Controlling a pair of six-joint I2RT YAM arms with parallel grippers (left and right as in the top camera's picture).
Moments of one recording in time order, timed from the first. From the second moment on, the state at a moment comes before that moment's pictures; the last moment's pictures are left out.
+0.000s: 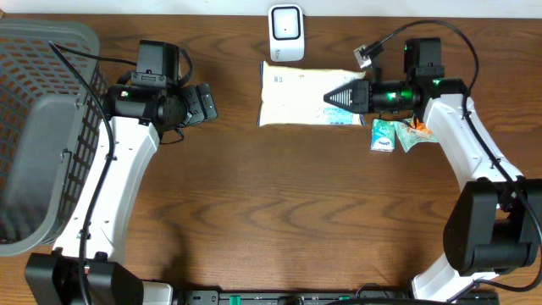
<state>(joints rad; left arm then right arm) -0.12 1.56 1.40 -0.95 0.00 -0.41 0.07 1.82 1.41 -0.60 -1.00 0.12</state>
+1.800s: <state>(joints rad) -0.12 1.56 1.40 -0.95 0.00 -0.41 0.53 2.19 1.68 0.20 0.69 -1.07</state>
